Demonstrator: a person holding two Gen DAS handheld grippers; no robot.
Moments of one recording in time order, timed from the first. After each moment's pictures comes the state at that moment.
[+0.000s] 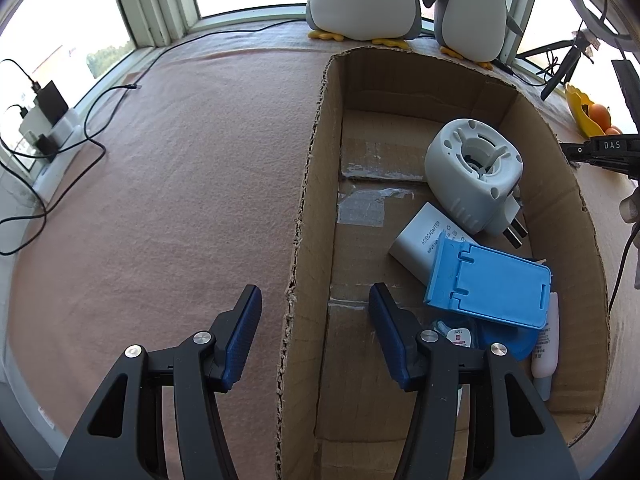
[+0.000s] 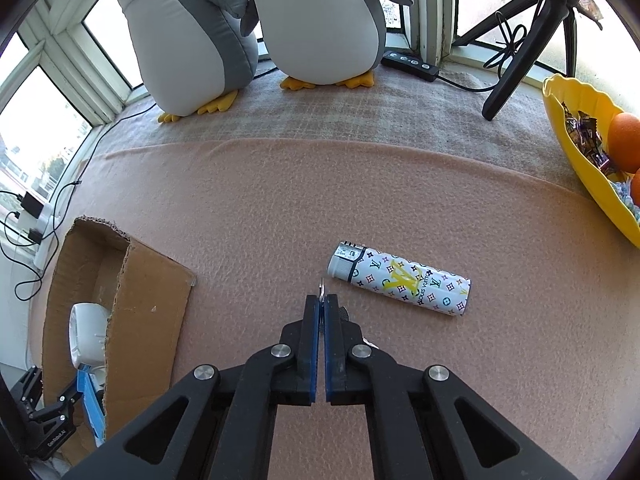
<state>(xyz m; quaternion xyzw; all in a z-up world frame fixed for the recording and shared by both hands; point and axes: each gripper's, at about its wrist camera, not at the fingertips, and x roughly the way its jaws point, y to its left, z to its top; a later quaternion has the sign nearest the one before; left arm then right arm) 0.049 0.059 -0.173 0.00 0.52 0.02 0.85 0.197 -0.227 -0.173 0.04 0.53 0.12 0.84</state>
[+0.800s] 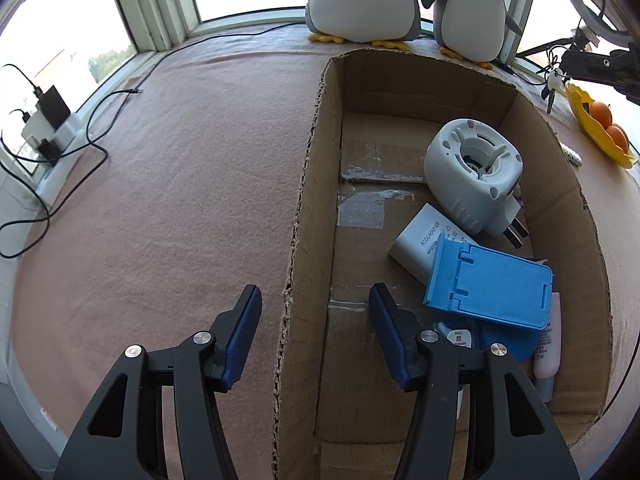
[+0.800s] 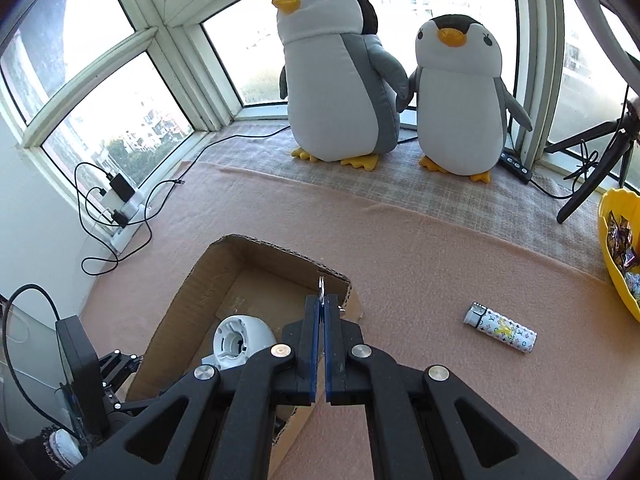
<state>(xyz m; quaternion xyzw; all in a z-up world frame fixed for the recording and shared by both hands) 0.050 0.057 -0.171 0.01 0.52 0.02 0.85 0.159 -0.134 -0.086 0.01 0.46 0.25 0.85</state>
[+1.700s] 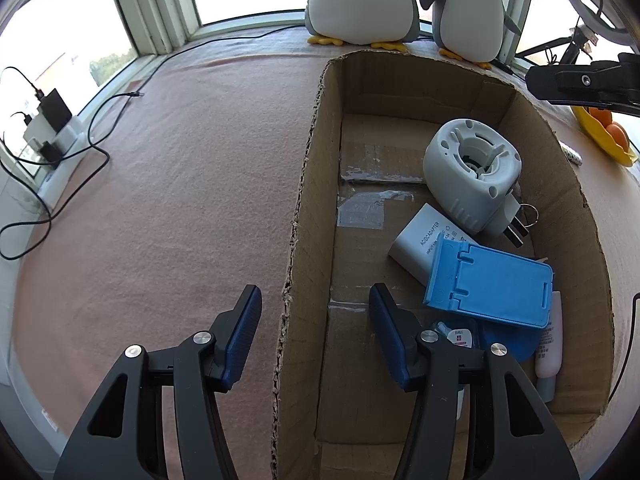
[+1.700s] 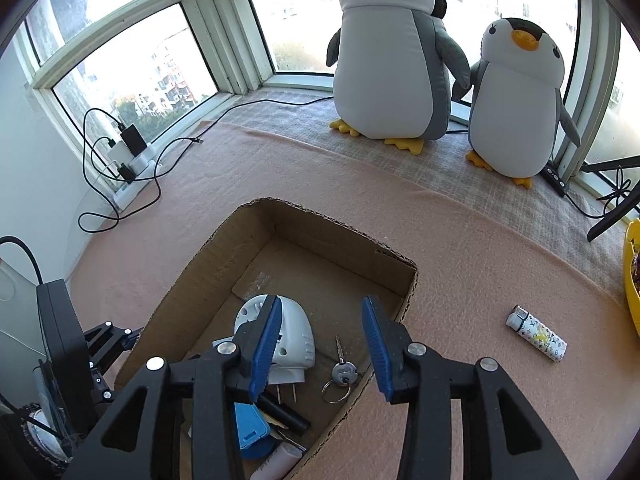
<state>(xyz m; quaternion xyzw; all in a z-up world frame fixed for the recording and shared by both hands) 0.050 0.056 -0.170 0.01 0.52 0.03 0.86 0.148 -0.098 -0.107 -0.05 0.47 0.26 0.84</state>
